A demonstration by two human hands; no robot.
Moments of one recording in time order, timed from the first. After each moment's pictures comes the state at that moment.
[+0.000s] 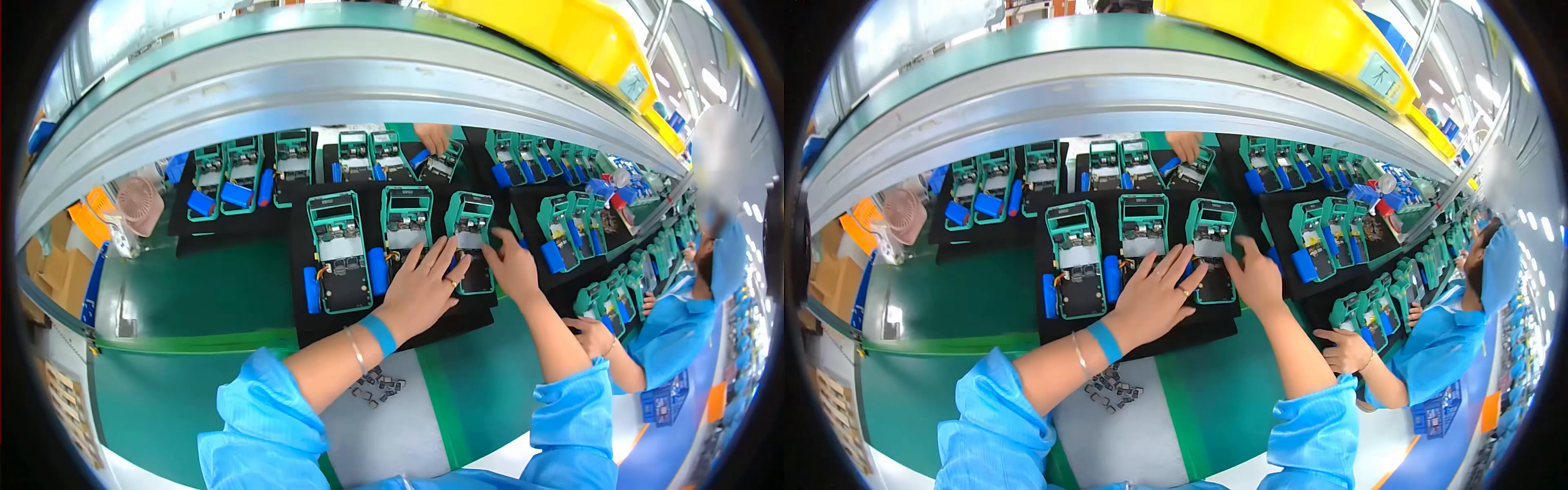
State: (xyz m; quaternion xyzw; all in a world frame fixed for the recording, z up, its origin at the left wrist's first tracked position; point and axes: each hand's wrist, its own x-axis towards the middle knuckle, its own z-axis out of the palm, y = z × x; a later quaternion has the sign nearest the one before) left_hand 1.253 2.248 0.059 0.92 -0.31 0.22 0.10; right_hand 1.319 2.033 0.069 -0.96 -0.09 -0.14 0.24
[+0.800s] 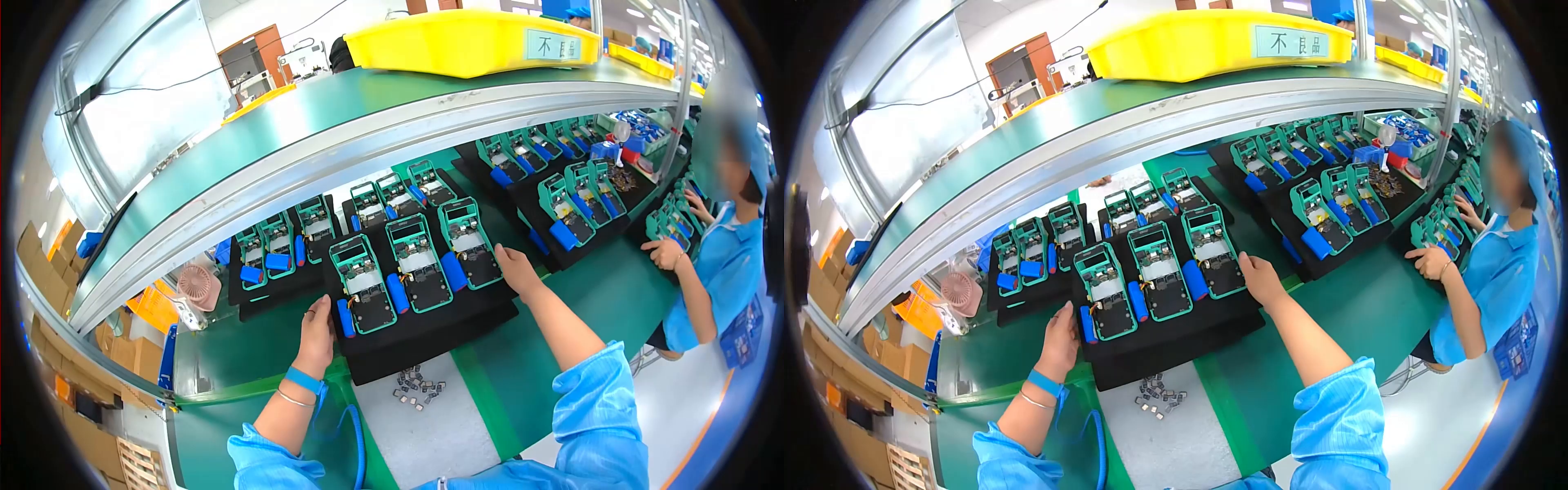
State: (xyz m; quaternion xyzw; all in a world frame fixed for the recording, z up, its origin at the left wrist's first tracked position) left_hand 1.205 2.424 0.046 0.66 0.20 0.03 0.73; right_hand 1.322 2.031 0.017 -0.80 0.03 -0.03 0.60
